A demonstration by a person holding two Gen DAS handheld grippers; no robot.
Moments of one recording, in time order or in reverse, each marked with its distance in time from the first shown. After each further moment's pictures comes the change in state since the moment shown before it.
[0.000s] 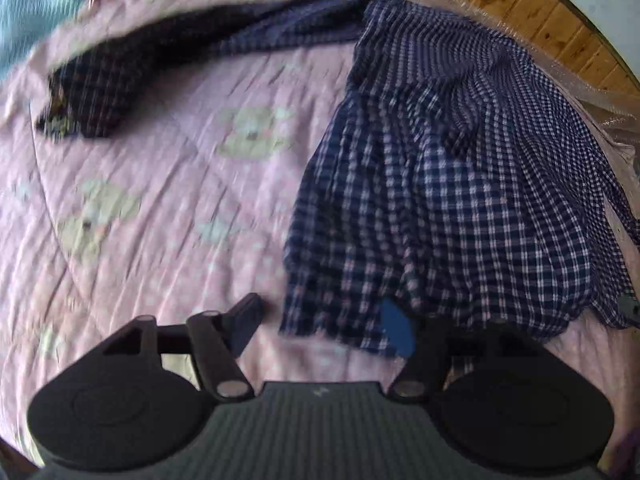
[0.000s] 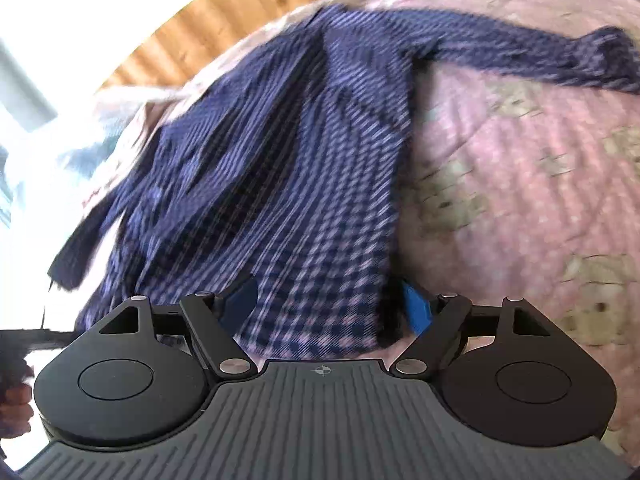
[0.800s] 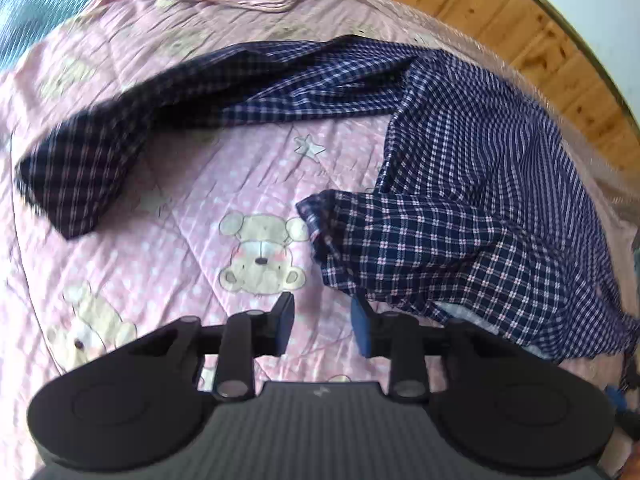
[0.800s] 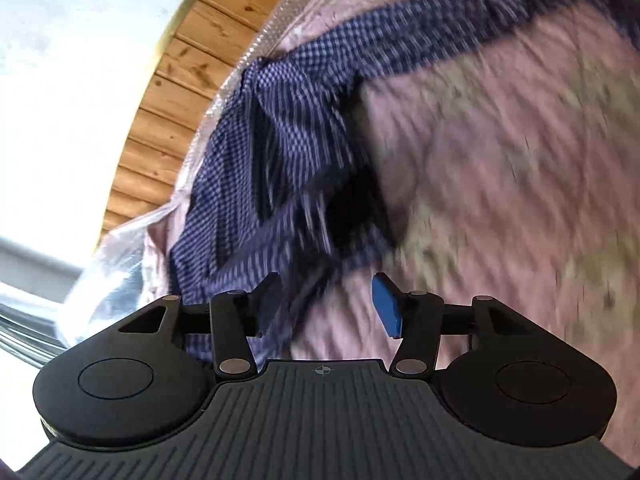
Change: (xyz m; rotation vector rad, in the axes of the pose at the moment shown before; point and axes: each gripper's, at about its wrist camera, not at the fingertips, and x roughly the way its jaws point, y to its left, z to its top) left arm 0.004 0.037 0.088 -0.195 -0.004 -0.059; right arm -0.027 -0.059 0.046 0.566 -0.102 0.165
